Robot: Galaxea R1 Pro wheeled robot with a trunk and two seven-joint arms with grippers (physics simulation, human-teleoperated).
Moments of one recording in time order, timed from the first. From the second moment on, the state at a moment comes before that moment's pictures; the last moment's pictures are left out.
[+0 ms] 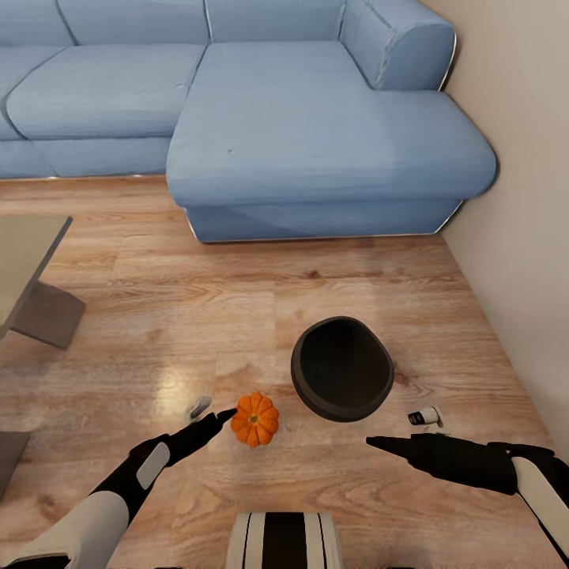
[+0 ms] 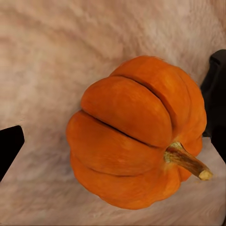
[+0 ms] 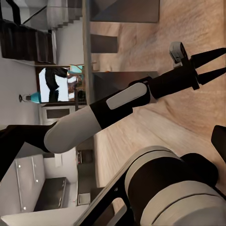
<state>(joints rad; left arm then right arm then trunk) -0.69 0.06 0.07 -0.39 0.55 0.33 -0.52 -0.21 -0.45 0.04 -1.58 -0.94 1.04 0.97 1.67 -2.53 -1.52</state>
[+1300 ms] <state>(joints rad) -0.69 0.05 0.06 -0.39 0.55 0.33 -0.52 -0.21 -0.45 0.04 -1.58 -0.94 1.04 0.97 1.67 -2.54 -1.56</state>
